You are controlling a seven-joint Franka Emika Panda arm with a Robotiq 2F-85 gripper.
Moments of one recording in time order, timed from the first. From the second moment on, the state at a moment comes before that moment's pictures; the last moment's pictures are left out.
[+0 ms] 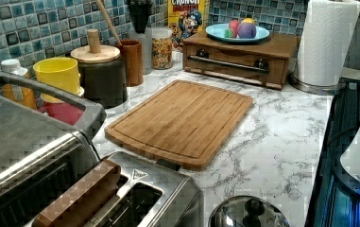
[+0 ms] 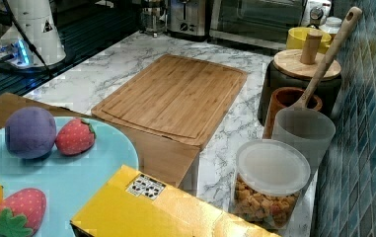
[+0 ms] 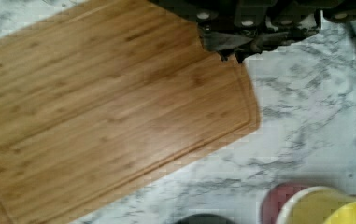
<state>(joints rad) 0.04 0.02 0.15 -1.95 0.05 0.43 -0.16</state>
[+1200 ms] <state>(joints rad) 0.15 -0.10 0.35 -2.18 0.24 0.52 -0.31</state>
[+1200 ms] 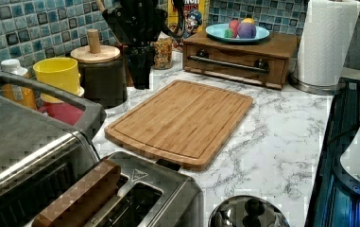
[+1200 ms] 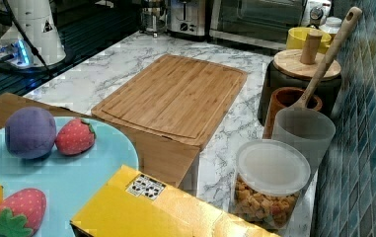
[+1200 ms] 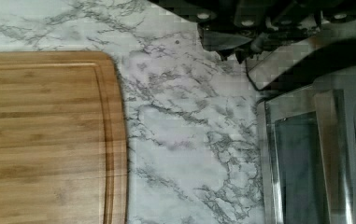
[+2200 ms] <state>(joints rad) 0.25 -0.18 0.37 -2.38 0.32 0.56 -0.41</state>
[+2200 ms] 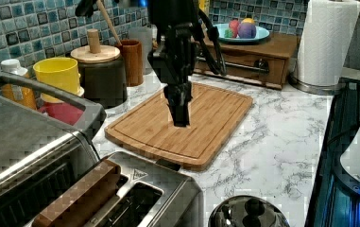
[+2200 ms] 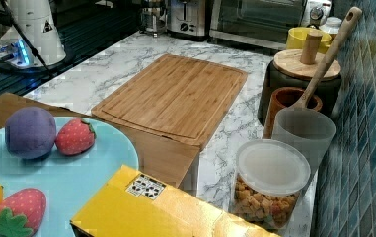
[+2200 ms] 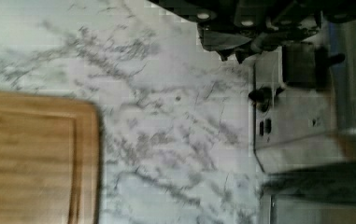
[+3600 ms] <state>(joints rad) 0.27 -0.13 0.48 -2.40 0.34 0.76 -0.39</state>
